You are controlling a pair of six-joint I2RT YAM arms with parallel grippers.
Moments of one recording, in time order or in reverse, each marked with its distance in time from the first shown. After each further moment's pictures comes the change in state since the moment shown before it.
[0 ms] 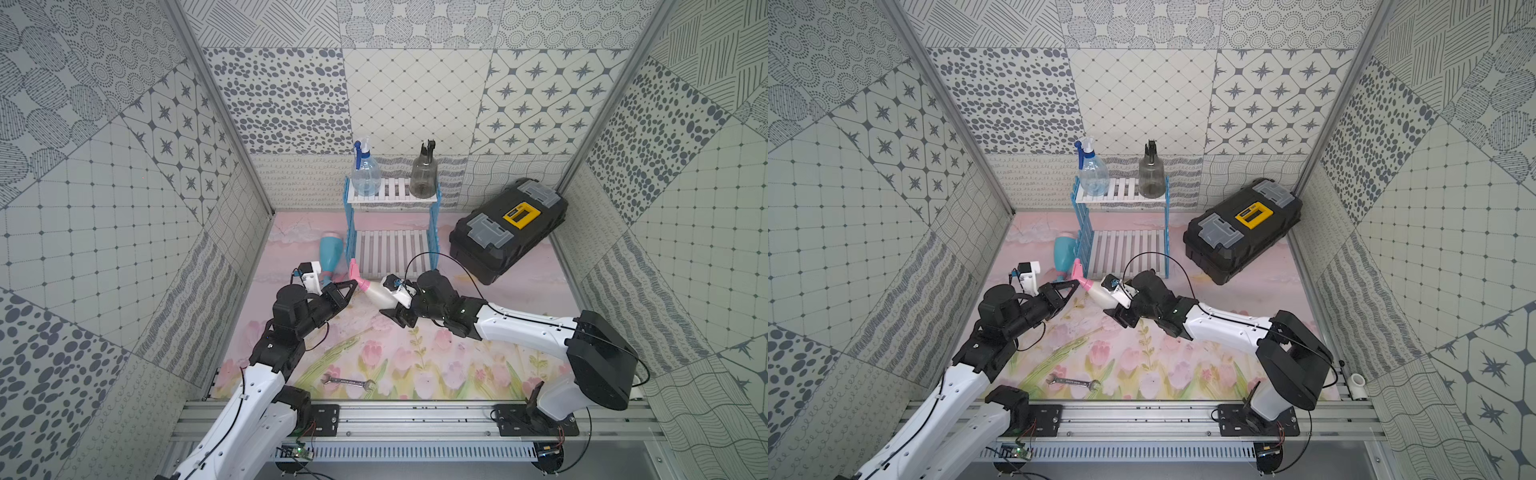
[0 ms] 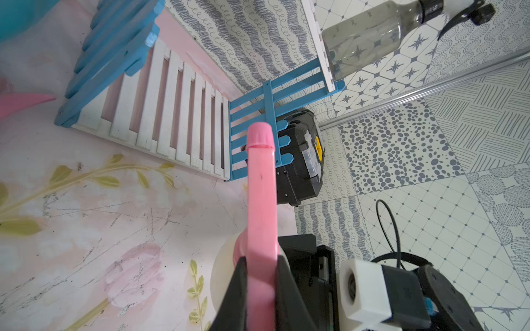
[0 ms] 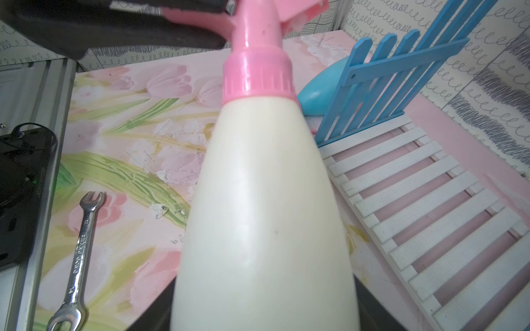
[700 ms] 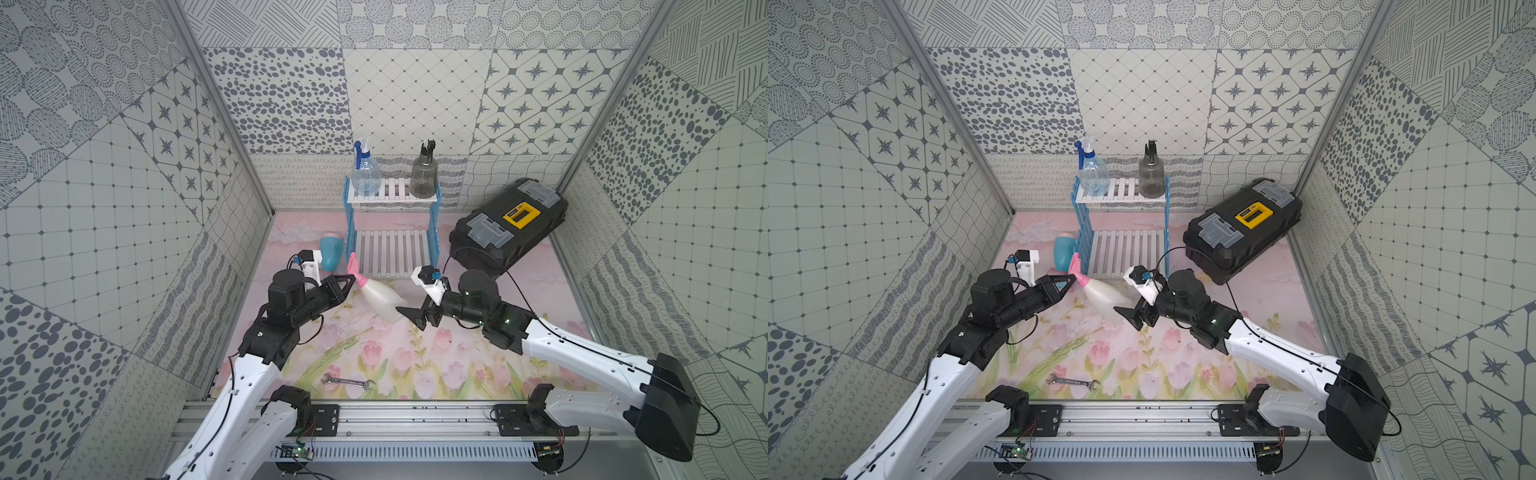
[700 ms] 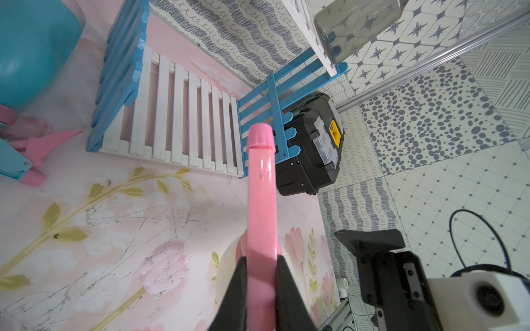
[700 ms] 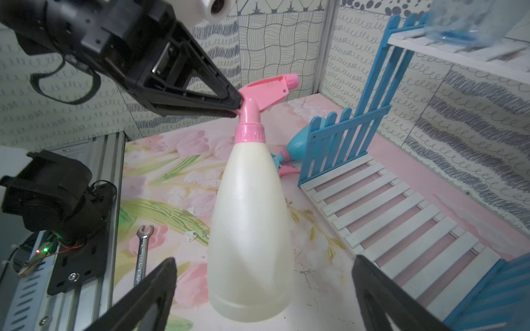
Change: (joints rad) left arm 0.000 0.075 0.248 -0.311 -0.011 0.235; right arm -0.104 -0.386 -0.132 -0.023 -0.097 0.122
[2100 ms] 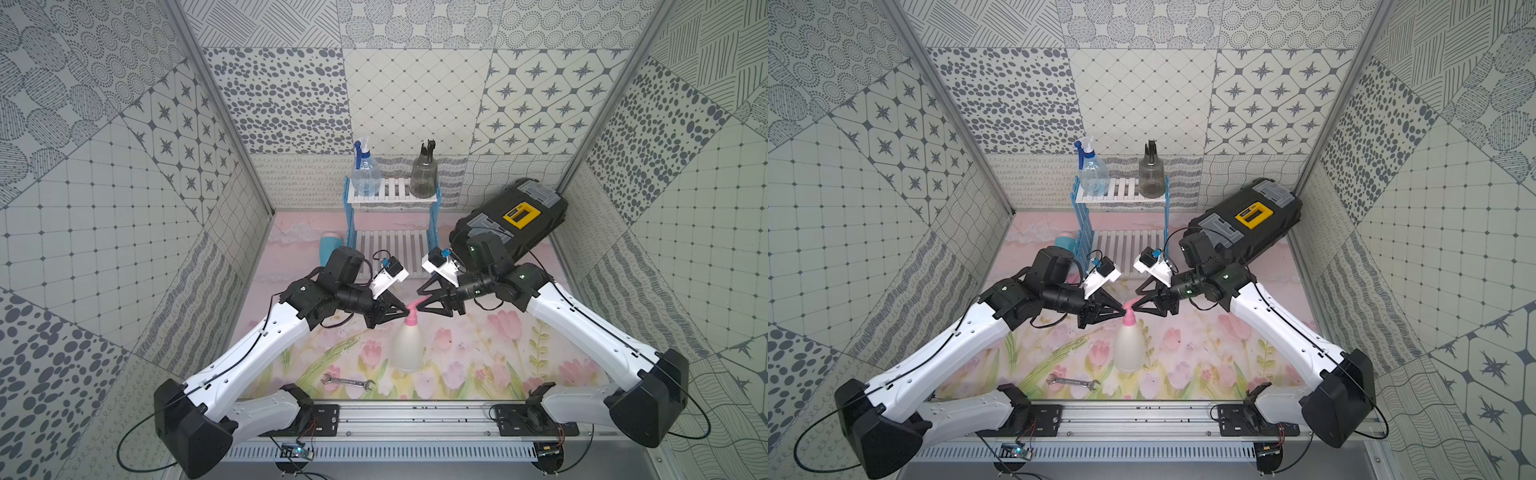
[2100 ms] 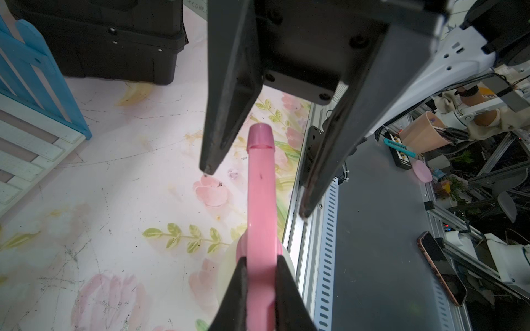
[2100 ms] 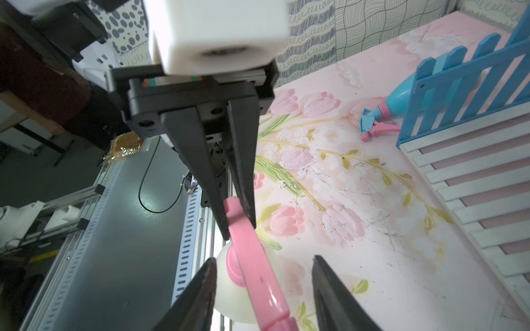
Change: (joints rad) left arm -0.369 0.370 0.333 -0.325 0.343 0.846; right arm -0.201 0.150 0.393 -0.726 -0.631 -0.186
